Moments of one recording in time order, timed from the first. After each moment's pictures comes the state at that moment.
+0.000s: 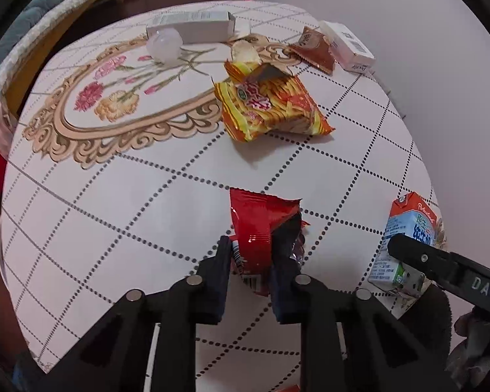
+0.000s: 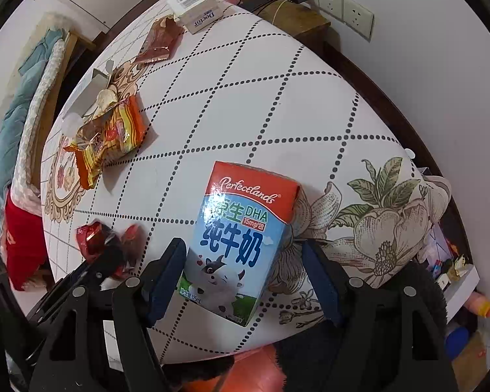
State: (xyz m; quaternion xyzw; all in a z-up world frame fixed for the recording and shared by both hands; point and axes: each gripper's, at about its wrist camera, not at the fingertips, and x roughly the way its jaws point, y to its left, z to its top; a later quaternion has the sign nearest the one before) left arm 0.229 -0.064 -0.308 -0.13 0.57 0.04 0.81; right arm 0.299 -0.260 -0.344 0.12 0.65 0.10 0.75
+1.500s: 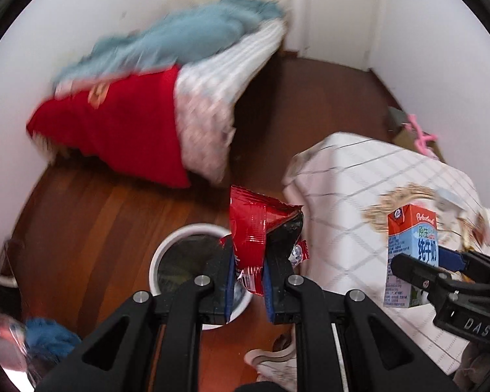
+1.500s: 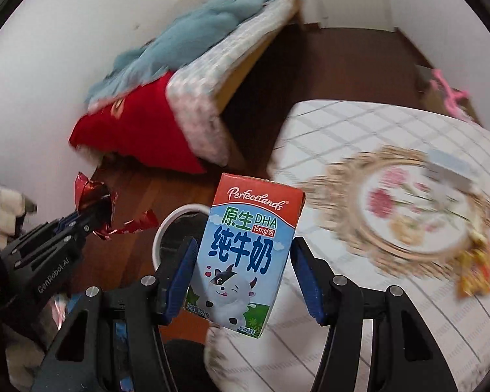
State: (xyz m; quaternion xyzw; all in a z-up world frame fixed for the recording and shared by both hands) left arm 0.037 0.310 -0.200 -0.19 0.44 0.33 0.82; right arm 0.180 0.177 -0.218 -0.09 0.50 0.46 0.73
